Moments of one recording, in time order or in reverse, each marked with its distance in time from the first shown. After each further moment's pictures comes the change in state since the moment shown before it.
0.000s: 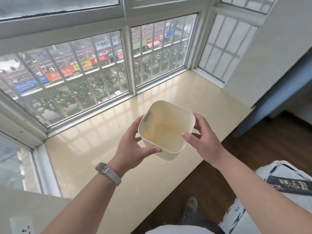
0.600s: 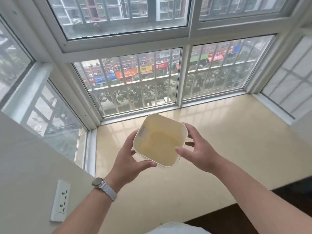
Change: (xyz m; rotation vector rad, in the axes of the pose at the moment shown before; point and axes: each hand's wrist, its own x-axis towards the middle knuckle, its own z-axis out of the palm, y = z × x) left_hand -0.038 0.002 -0.048 0.168 0.398 -0.114; right_hand 0.088 -0.017 0.054 -0.174 -0.550 -0.154
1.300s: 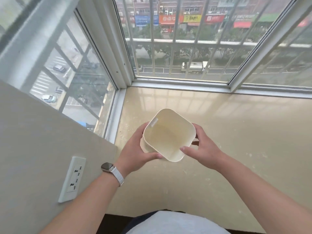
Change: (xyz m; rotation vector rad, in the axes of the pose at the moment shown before) left_hand 0.033 -0.128 -0.051 0.050 0.149 -0.366; right_hand 0.163 0.081 0.091 0.001 -0.439 0.208
